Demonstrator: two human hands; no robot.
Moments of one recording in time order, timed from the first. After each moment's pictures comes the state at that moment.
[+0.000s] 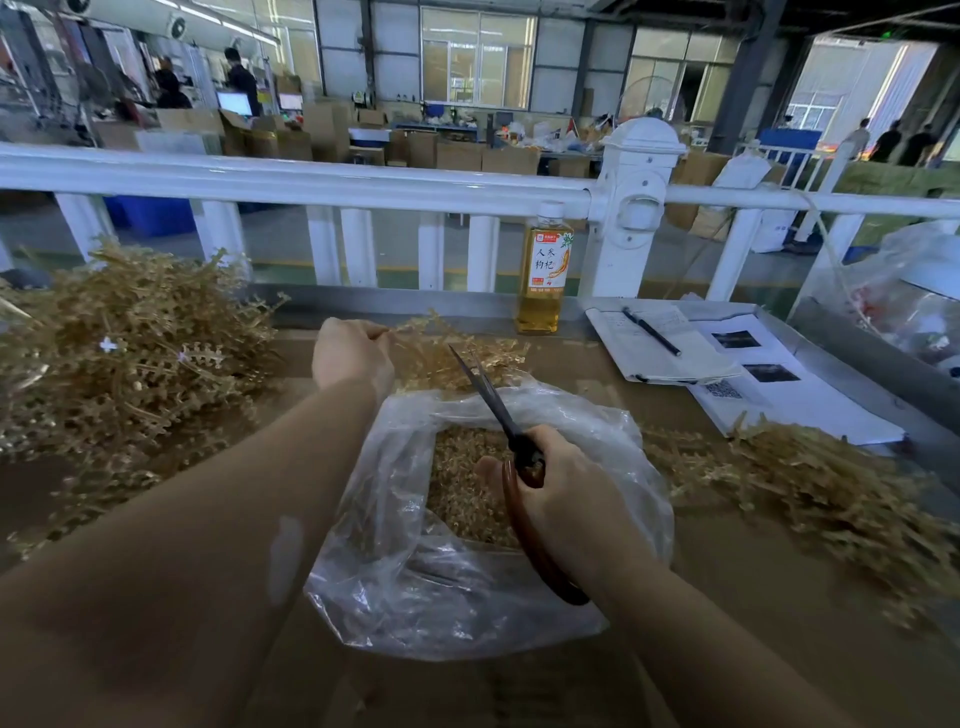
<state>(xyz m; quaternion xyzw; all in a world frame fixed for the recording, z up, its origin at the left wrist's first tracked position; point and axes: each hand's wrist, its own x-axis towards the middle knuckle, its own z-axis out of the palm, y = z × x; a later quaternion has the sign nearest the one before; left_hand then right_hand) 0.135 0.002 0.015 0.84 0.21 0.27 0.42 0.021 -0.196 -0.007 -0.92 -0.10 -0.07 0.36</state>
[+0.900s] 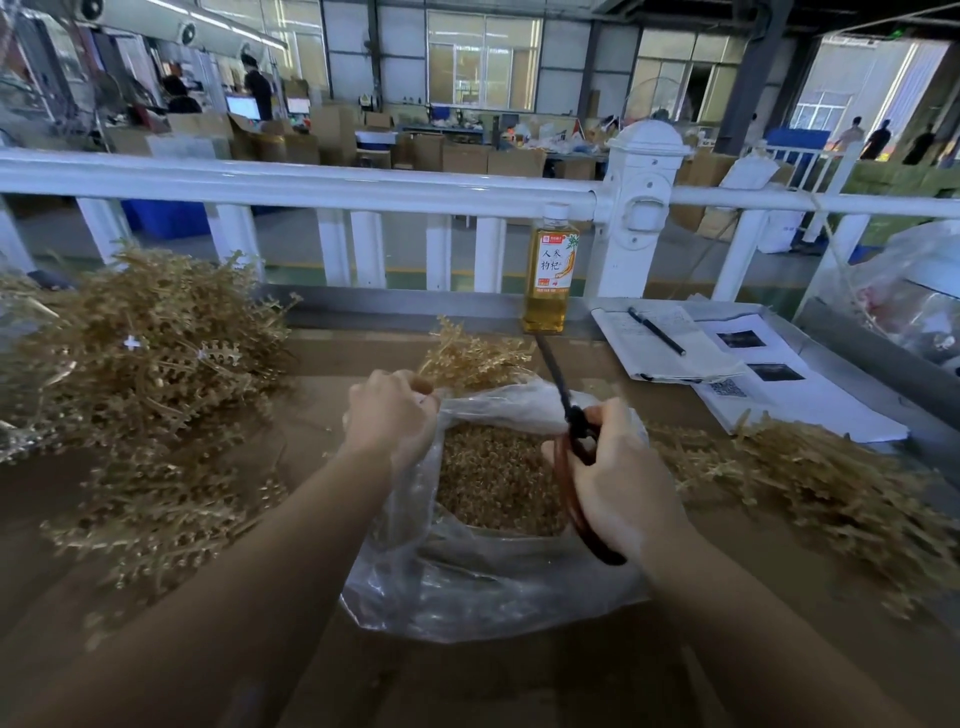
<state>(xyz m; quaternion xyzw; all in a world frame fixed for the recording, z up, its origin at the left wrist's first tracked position) 0.079 -0.018 -0.005 0.92 0.09 0.18 0.32 0.023 -0.219 0.004 -0.92 -0.03 -0.10 0.38</state>
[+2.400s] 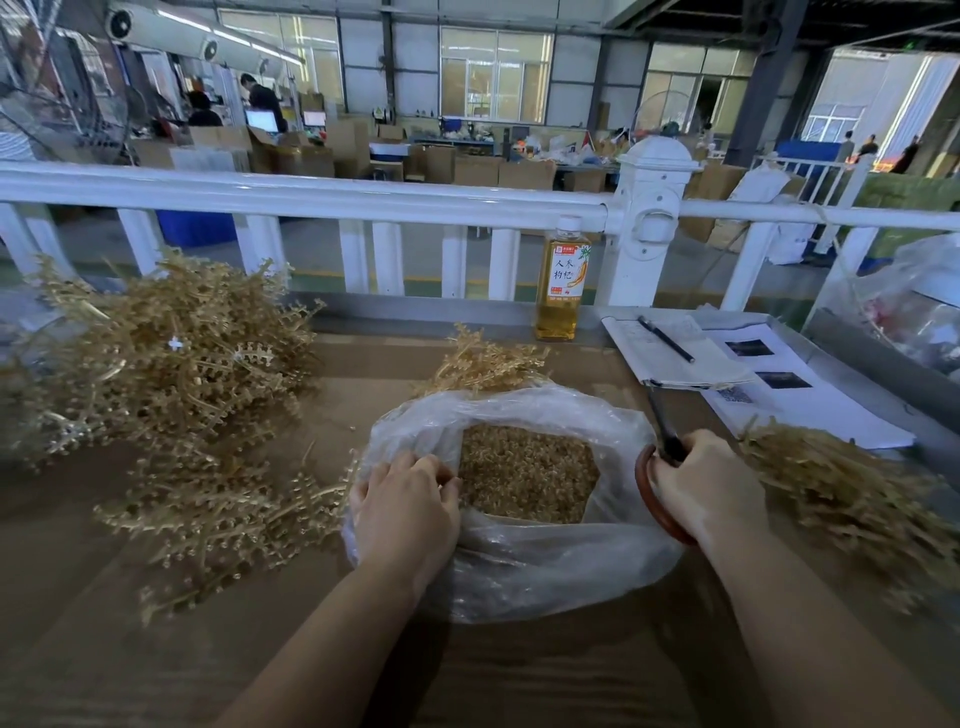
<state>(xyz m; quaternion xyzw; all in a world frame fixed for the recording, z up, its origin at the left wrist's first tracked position) 0.004 -0.033 -0.046 0.96 0.11 0.16 0.22 0.032 -0.262 0.001 -0.94 0.16 -0.10 0.27</state>
